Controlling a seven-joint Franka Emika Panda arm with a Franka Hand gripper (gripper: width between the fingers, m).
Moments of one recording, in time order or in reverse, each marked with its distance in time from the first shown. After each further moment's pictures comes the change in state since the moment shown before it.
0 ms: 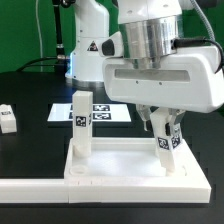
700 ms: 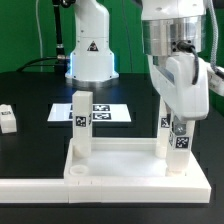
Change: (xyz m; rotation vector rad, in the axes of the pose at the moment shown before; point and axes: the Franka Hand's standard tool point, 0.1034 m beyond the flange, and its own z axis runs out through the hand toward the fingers) arm -0.027 -0.007 0.002 -0.051 0.038 0.691
